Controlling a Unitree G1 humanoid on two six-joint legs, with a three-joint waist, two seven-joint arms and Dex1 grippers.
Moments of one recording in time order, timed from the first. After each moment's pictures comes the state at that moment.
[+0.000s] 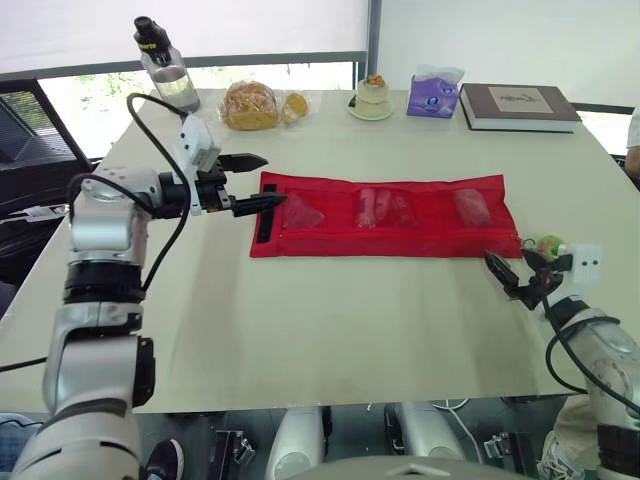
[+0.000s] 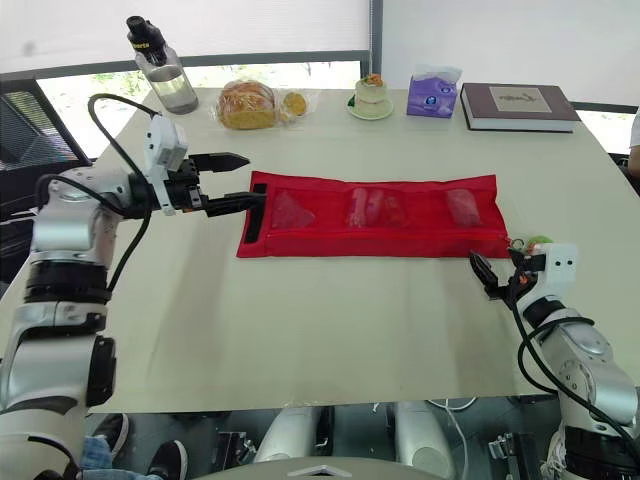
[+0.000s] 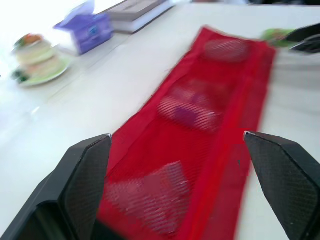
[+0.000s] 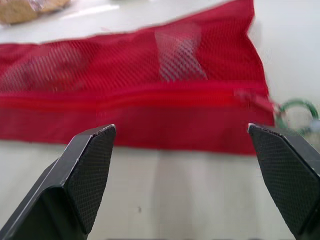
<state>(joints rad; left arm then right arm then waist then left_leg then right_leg) -0.73 0.80 0.07 0.24 -0.39 0.40 -1.33 0.02 -0.40 -0.32 -0.23 0.55 0.51 0.39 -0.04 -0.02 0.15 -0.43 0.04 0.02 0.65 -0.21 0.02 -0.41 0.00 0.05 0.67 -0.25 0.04</state>
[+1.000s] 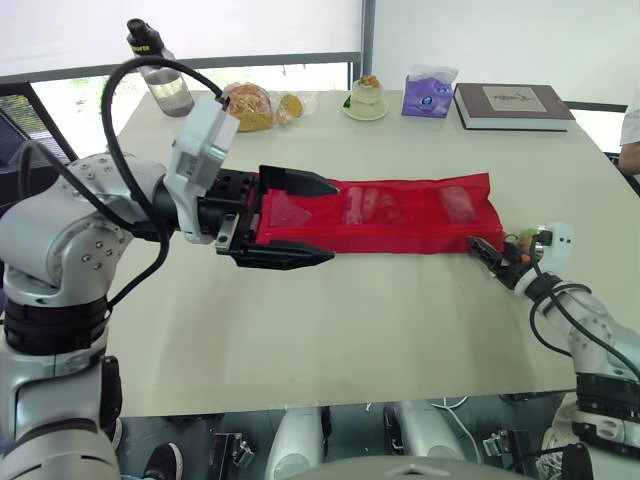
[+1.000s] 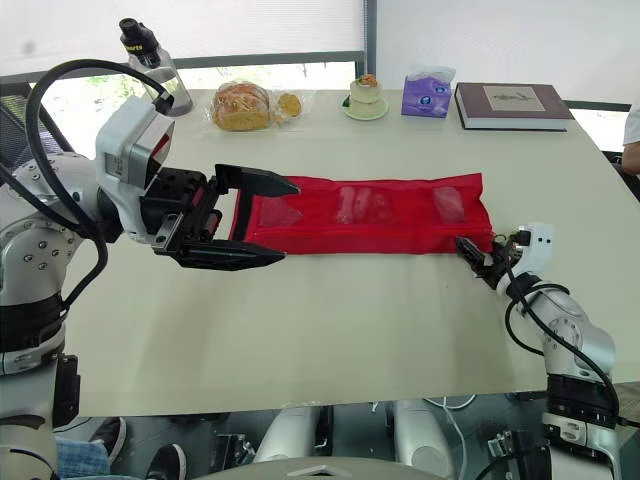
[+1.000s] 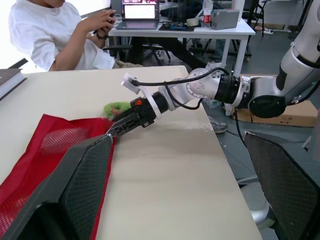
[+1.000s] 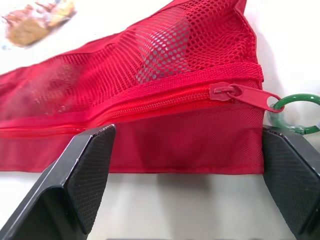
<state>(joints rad) -0.68 0.89 0.12 -0.35 -0.88 0.82 -1.27 -0.26 -0.35 -0.34 0.04 0.62 0.66 0.44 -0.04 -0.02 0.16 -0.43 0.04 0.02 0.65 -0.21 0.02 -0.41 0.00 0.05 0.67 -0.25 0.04</state>
